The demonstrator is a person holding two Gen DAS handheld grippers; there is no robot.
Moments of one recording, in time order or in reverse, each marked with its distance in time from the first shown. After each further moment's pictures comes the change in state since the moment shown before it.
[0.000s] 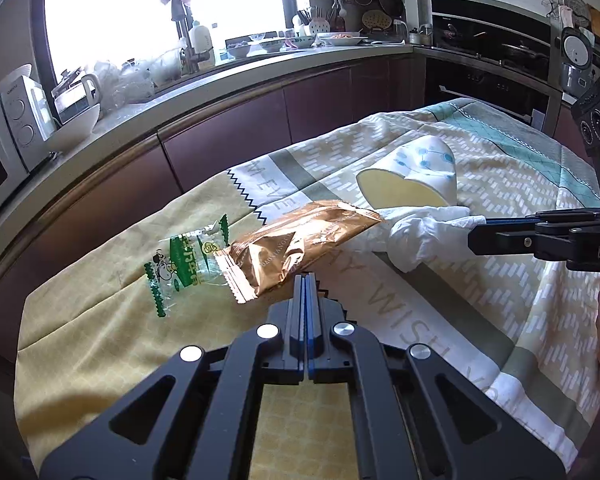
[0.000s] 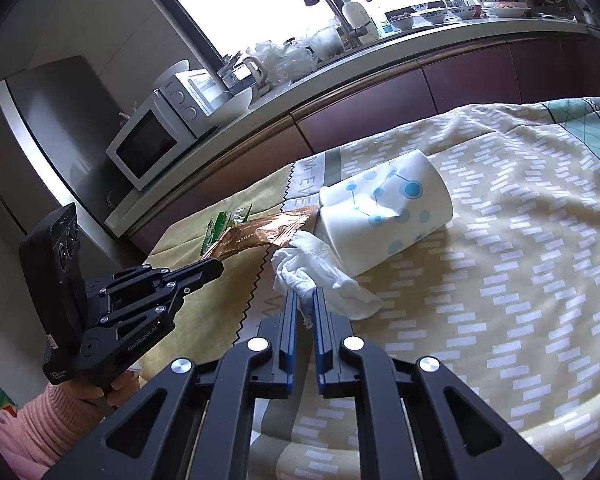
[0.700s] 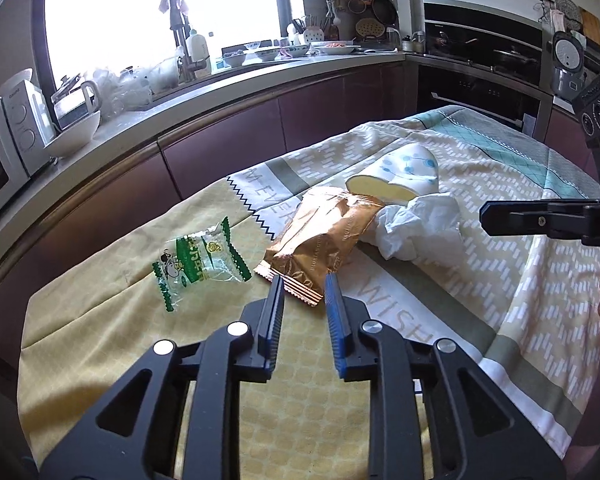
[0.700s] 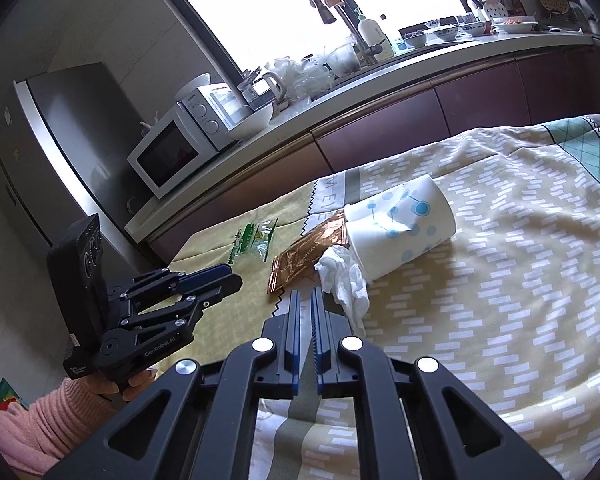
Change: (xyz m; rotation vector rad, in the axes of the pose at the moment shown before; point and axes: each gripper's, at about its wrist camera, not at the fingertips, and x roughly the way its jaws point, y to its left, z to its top) left arm -0.022 0.005 -0.005 -0.012 -0.024 -0.020; right arm -0.021 0.010 -0.002 -0.021 -0.052 0.062
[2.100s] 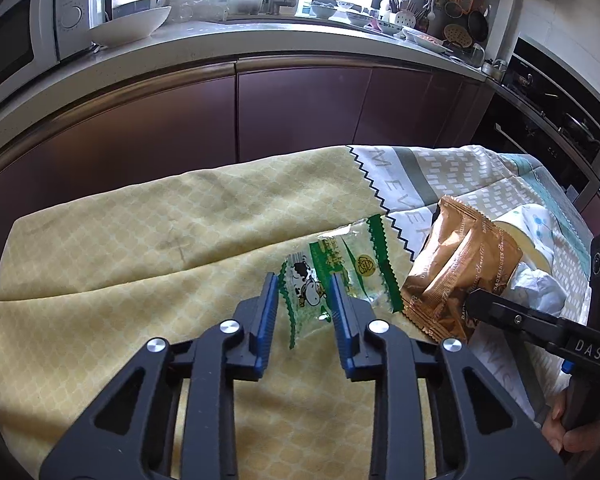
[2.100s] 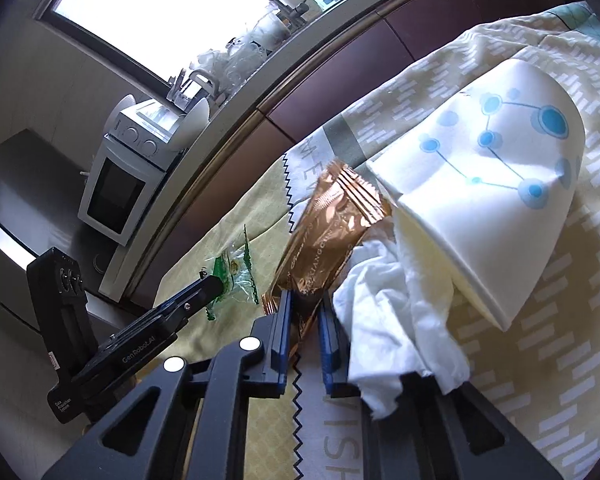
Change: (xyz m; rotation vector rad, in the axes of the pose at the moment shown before) left arm 0.070 0.113 0.011 -0.340 0.151 0.011; right arm 0.122 -0.001 0.006 0.334 0.029 -0.066
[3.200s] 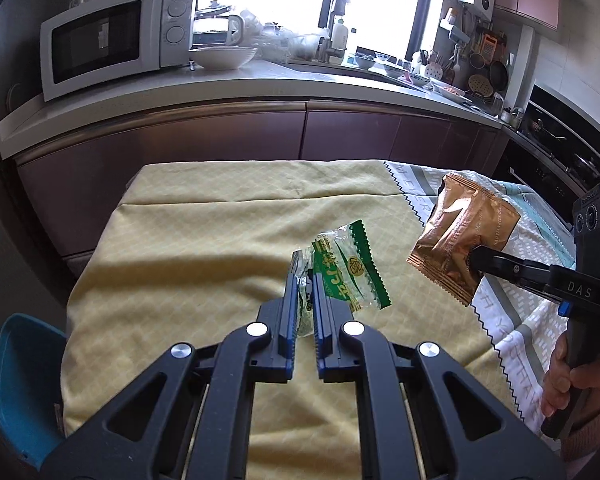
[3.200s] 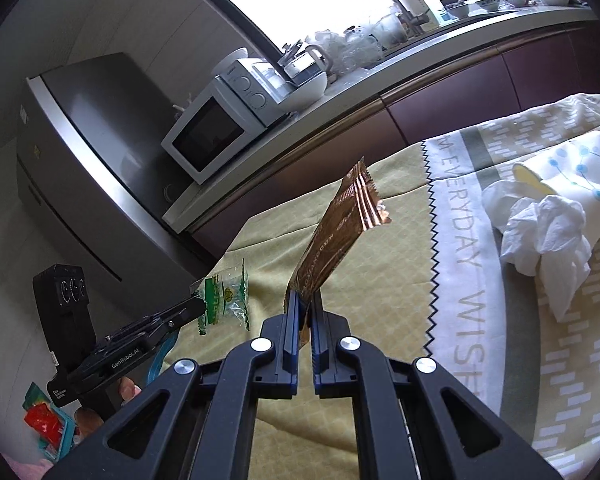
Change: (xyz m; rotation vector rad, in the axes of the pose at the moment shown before) left arm -0.164 0.049 -0.114 -0.110 -0.168 0.099; right arm -0.042 0.075 -0.054 -0.310 0.046 0.197
